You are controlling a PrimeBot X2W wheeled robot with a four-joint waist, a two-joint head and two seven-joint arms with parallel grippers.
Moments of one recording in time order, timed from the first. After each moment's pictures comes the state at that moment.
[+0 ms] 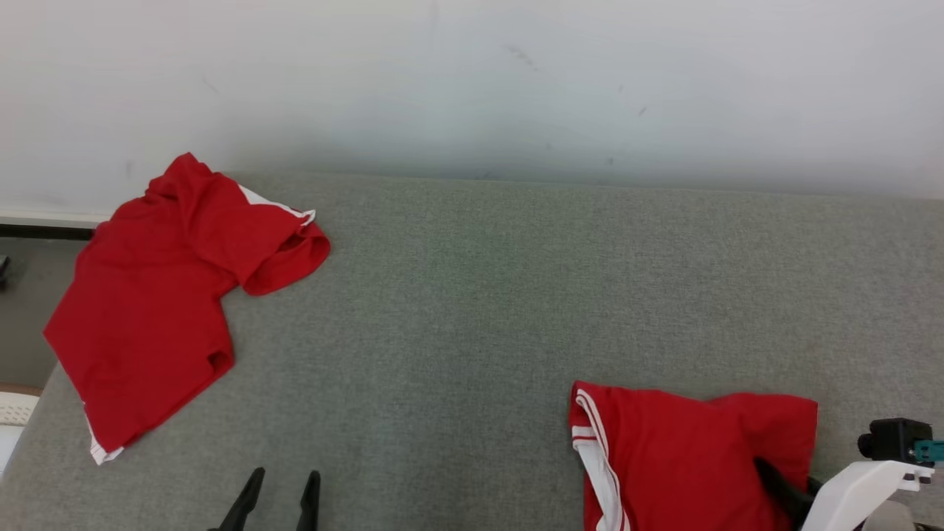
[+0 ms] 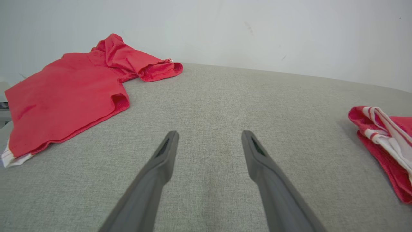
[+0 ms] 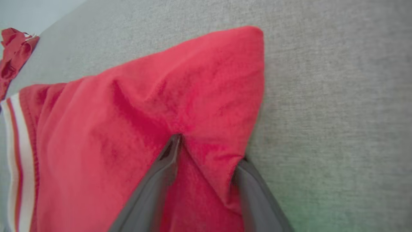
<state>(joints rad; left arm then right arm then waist) 0.10 0.07 -0.01 0.18 -0.11 -0.13 -0.26 -0.25 -0.37 0.37 0.53 0.98 0.13 0.31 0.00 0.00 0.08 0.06</state>
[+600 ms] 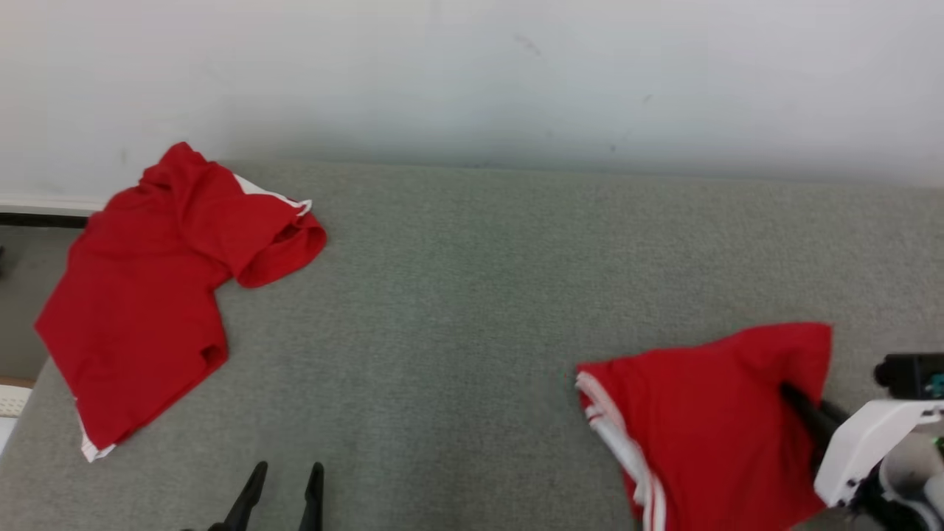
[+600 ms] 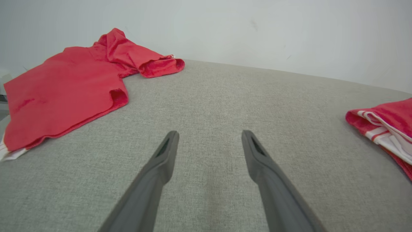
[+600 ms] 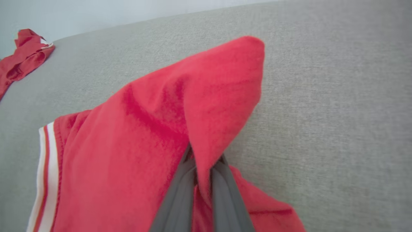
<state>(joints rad) 0.09 0.05 -0.03 0.17 -0.12 -0.13 -0.26 -0.41 -0.46 0.55 0.53 0.99 0.13 0.16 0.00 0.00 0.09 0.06</state>
